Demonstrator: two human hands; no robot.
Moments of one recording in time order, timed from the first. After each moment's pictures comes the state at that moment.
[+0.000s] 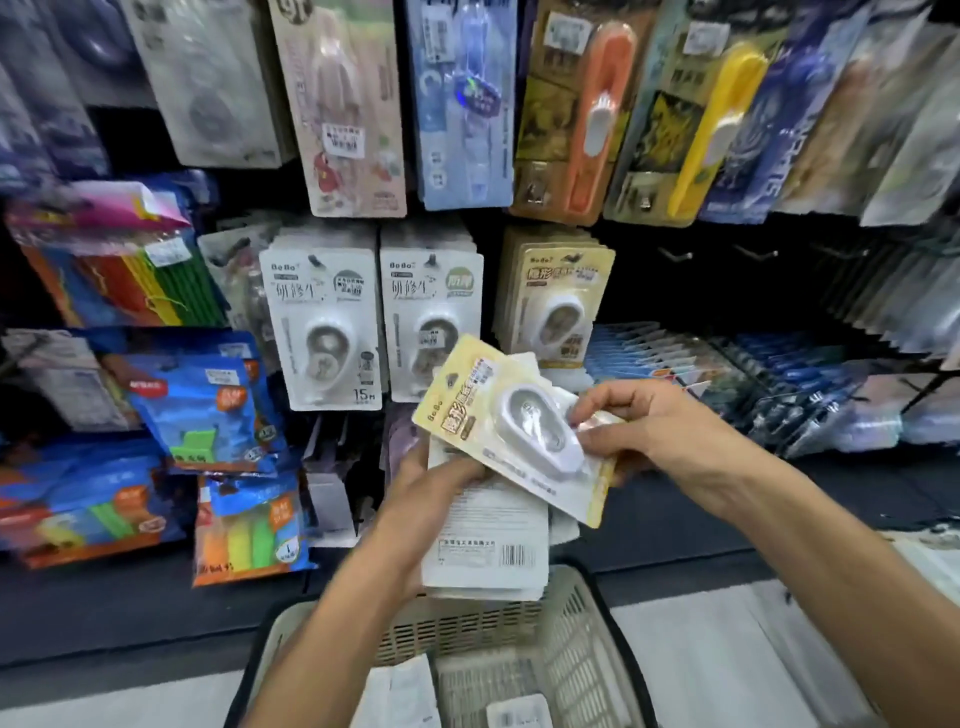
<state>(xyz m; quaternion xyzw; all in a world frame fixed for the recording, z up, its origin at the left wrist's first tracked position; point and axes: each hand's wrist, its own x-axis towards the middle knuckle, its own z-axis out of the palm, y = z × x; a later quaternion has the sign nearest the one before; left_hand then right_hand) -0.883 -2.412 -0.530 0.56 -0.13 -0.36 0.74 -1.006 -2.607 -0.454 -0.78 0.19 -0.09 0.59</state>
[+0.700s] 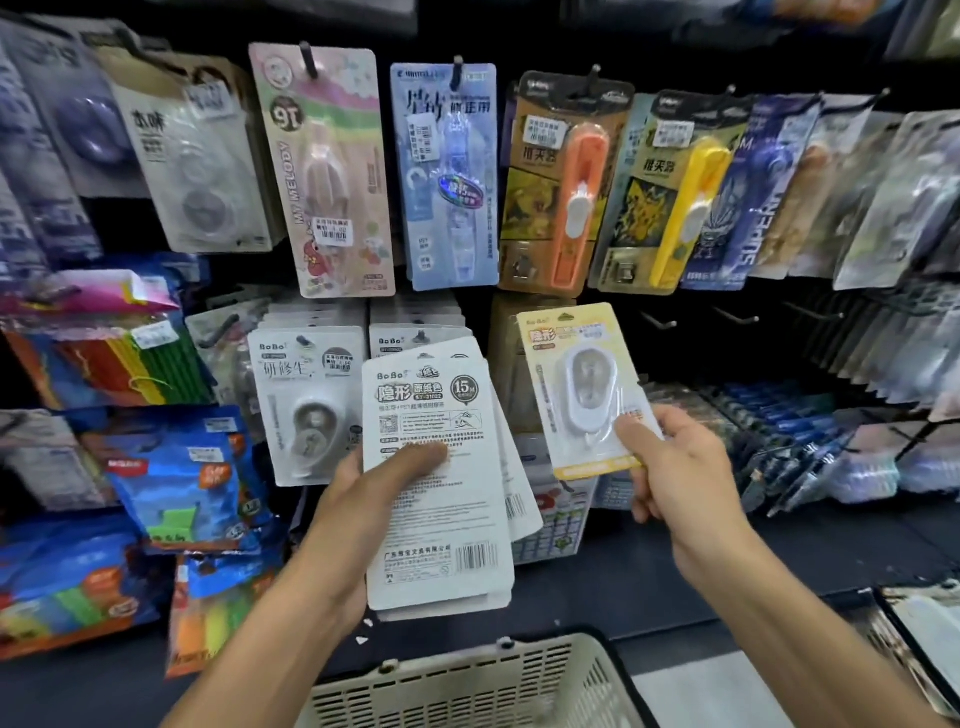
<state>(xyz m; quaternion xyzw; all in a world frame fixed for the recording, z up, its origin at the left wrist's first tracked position) -0.859 -2.401 -0.457 0.54 -0.15 -0.30 0.77 -0.993 -2.614 -0.459 -0.67 0.29 -0.35 0.58</state>
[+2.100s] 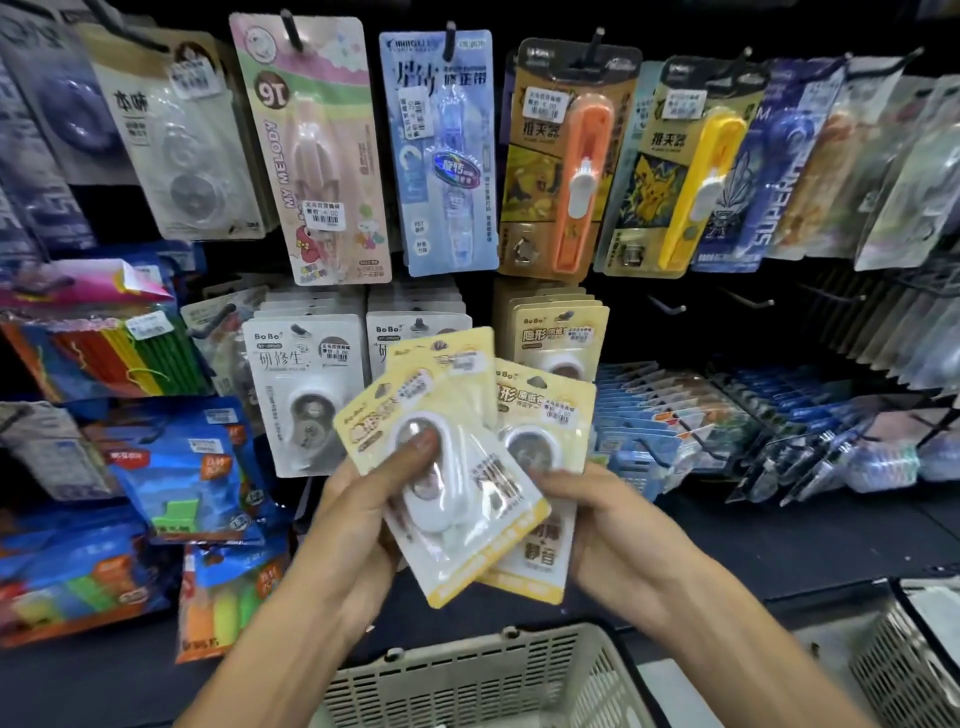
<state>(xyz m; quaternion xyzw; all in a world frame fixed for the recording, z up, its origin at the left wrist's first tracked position) -0.857 -2.408 -0.477 0.49 -0.16 -0.28 0.81 -0.981 -2.565 -0.468 -0.52 0.15 -0.08 0.84</state>
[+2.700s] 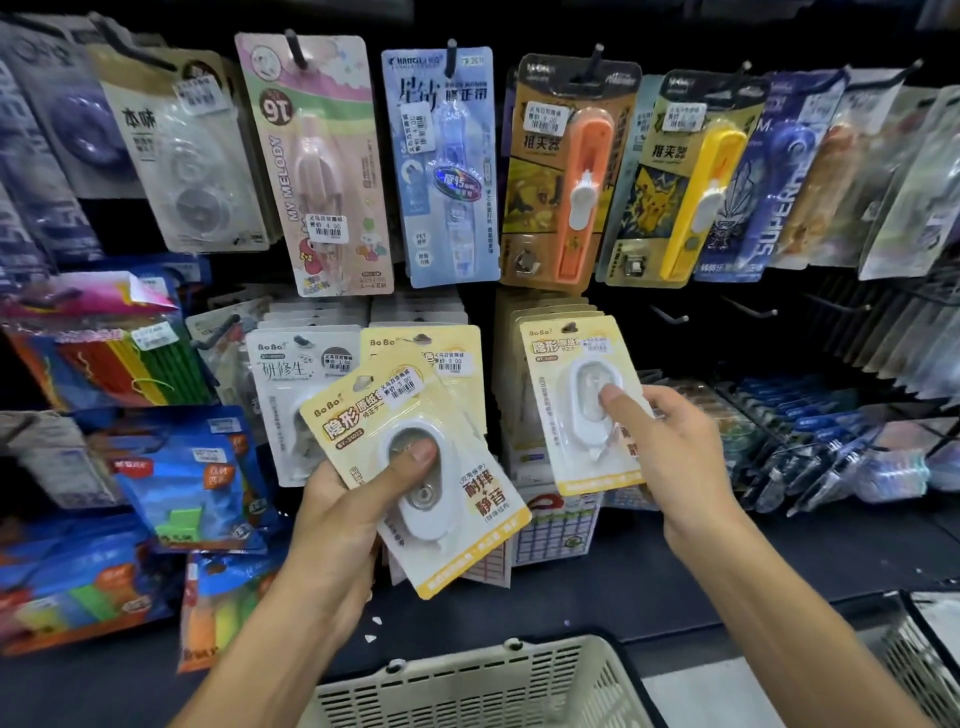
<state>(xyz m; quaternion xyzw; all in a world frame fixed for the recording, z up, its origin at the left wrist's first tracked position) -0.853 -2.403 -0.471 0.53 -0.20 -0.19 0.80 -0.970 -2.618 -0.451 -0.65 0.31 -0.36 0.60</state>
